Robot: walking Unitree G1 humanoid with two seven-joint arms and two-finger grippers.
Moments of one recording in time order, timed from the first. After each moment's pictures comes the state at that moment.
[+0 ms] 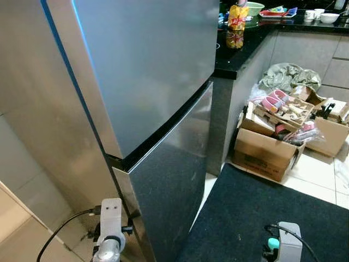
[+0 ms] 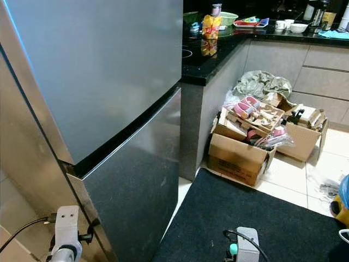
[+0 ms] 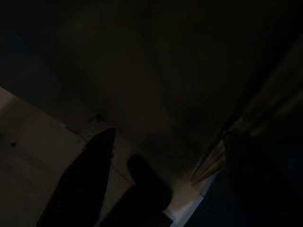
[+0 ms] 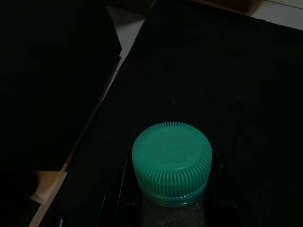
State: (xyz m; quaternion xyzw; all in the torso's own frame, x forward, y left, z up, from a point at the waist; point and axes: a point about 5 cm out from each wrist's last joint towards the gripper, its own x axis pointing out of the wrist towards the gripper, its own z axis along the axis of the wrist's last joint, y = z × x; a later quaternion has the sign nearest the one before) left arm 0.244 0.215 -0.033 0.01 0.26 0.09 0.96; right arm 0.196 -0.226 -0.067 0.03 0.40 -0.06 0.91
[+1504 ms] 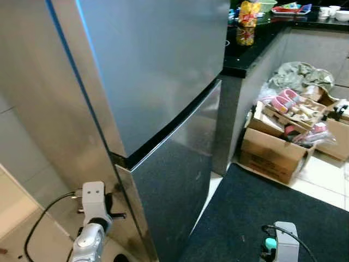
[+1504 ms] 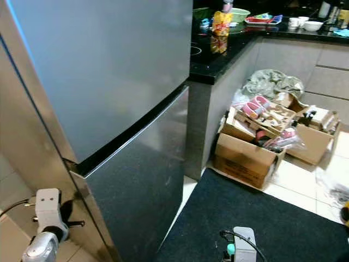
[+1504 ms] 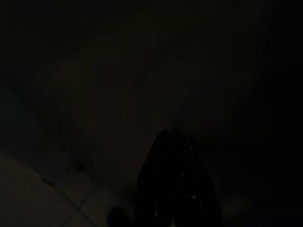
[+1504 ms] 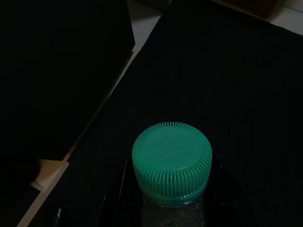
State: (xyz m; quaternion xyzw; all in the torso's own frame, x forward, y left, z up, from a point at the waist) left arm 0.268 0.223 0.003 -0.03 0.15 -0.04 0.99; right arm 0.197 -0.224 -0.067 0.02 0.41 -0.05 0.91
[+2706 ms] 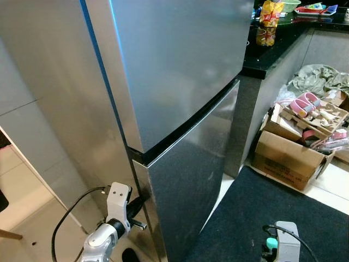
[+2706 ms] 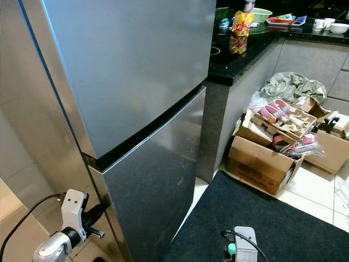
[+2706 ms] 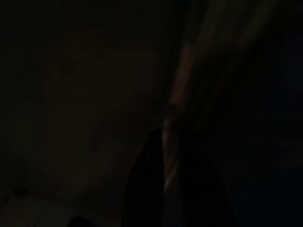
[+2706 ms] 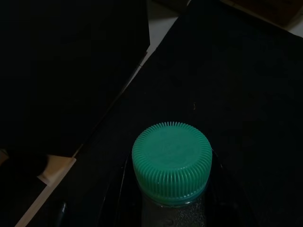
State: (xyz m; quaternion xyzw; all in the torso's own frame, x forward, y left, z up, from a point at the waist) left arm 0.273 0.188 0.009 -0.03 0.15 -0.23 0.96; right arm 0.197 -0.226 -0.066 0.02 0.41 -0.05 0.91
